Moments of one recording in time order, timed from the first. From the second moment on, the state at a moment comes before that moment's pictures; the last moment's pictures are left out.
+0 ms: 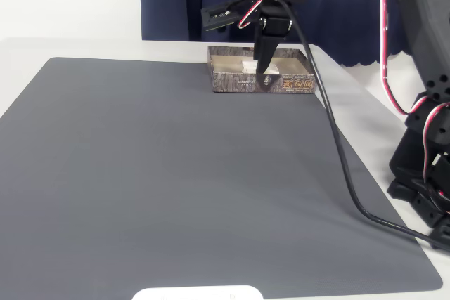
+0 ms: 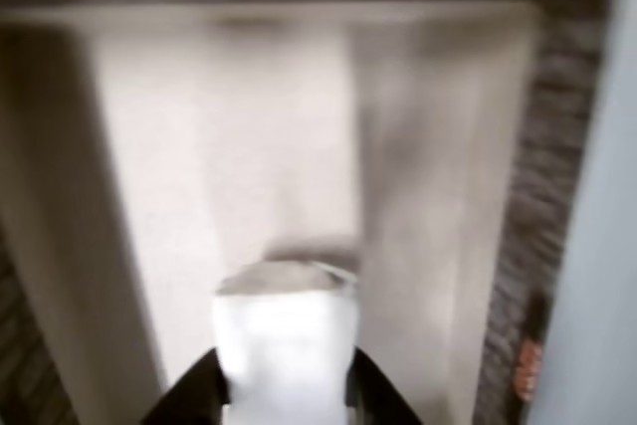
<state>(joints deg) 76.8 47.8 38.4 84.6 -65.4</state>
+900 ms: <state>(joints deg) 74.9 62.8 49.0 89.8 -55.6</state>
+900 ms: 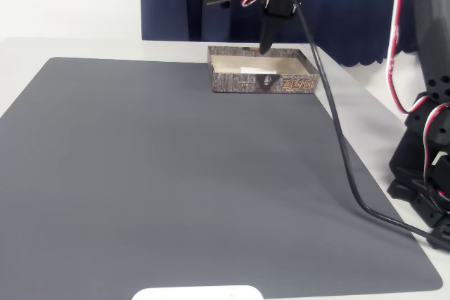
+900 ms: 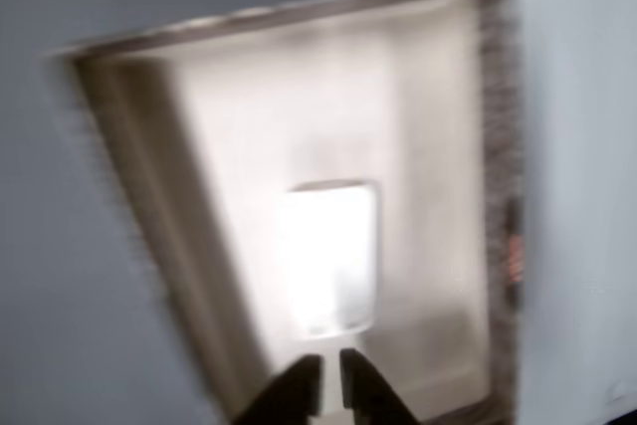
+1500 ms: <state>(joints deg) 53.4 112.2 107.7 86.6 -23.9</state>
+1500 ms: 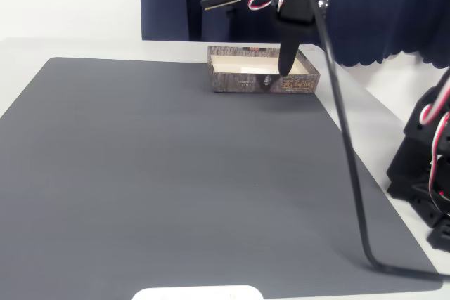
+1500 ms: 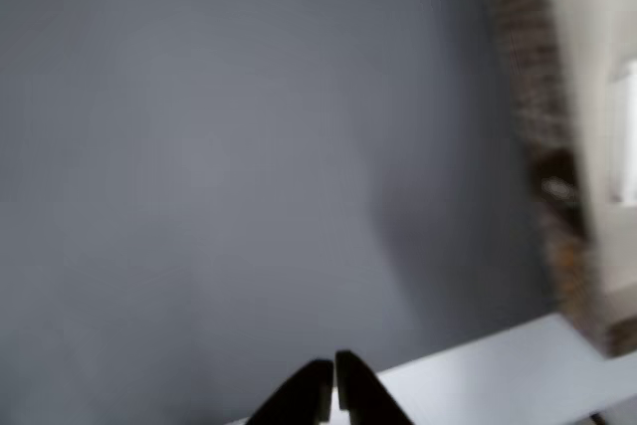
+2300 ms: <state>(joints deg) 10.3 163.8 163.0 69.6 -1.6</state>
